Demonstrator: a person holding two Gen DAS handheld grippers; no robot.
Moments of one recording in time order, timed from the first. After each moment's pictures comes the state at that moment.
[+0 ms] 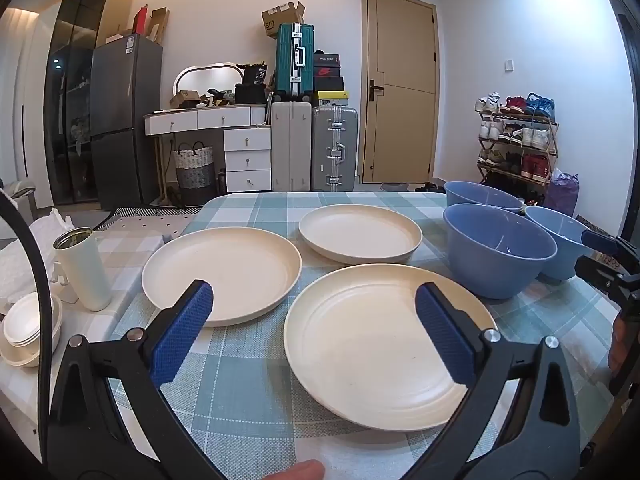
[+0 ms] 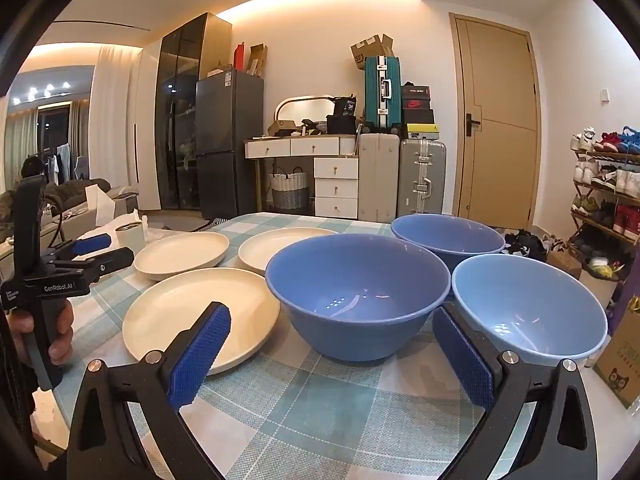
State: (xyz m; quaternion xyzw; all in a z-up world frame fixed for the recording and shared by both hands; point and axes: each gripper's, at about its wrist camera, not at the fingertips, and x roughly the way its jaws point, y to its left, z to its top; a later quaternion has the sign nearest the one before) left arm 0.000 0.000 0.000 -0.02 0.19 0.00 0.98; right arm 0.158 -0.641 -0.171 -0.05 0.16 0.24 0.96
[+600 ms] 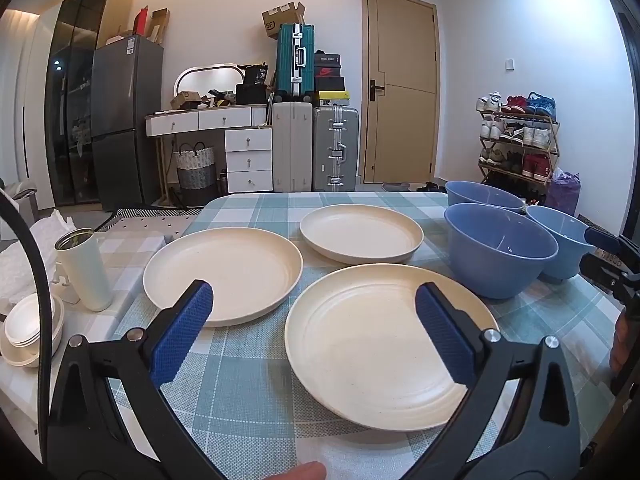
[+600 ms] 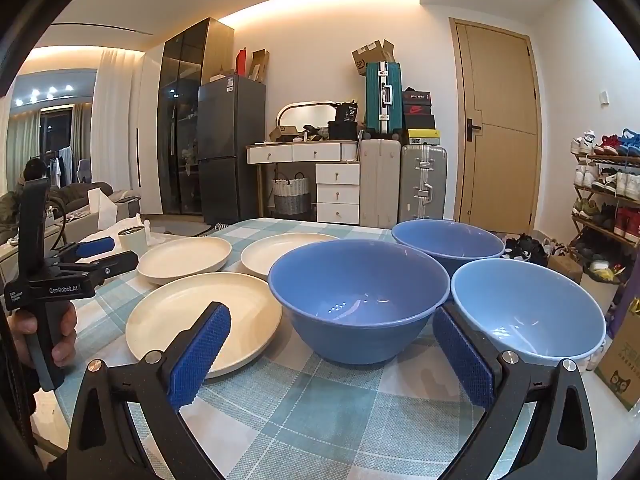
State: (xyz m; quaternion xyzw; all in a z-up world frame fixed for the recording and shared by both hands) left arm 0.000 0.000 0.000 -0.01 0.18 0.00 0.98; right arm 0.154 -0.640 -0.167 -0.04 0.16 0.24 0.96
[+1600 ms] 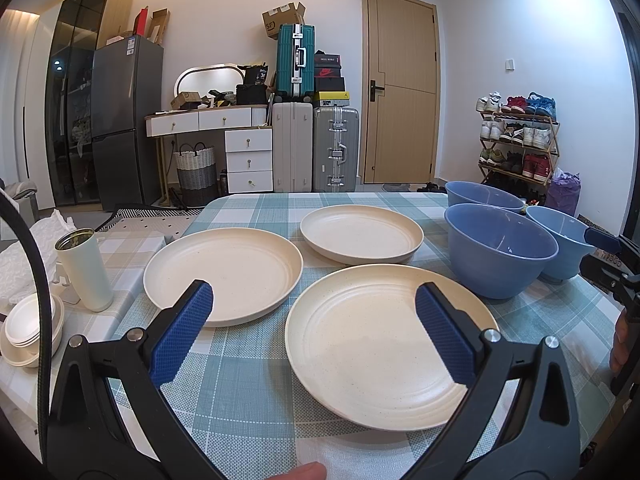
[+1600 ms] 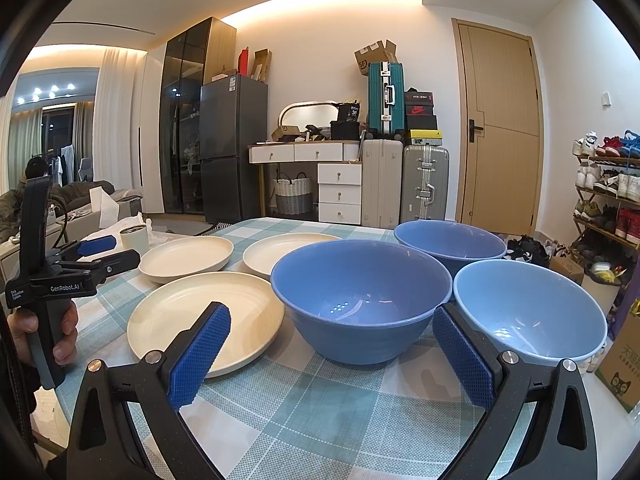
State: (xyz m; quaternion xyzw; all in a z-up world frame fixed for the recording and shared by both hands) left arm 0.000 0.000 0.000 -0.01 0.18 0.00 0.98; right arm 0.150 -0.642 -0.170 -0.04 0.16 0.24 0.96
